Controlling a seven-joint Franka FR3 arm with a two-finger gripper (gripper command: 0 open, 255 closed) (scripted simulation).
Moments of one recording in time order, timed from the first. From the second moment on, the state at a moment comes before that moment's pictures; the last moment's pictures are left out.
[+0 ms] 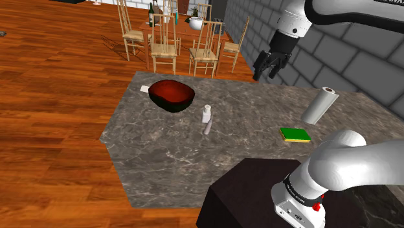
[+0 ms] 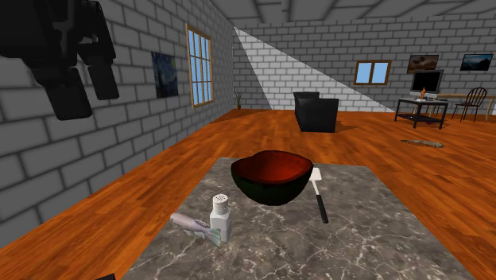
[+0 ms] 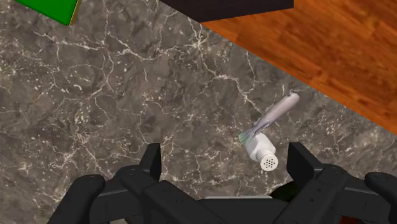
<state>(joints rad) 0.00 -0.78 -0.03 -2.36 0.05 1.66 0.12</state>
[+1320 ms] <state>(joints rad) -0.14 -0.31 0.42 -2.43 0.06 2.08 1.00</state>
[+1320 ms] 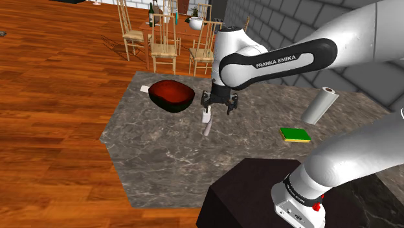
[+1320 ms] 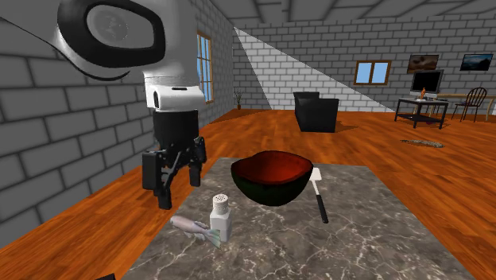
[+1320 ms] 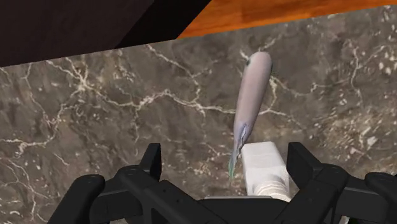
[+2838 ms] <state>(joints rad) -0.18 -0.06 0.48 -2.42 -0.06 2.26 1.27</state>
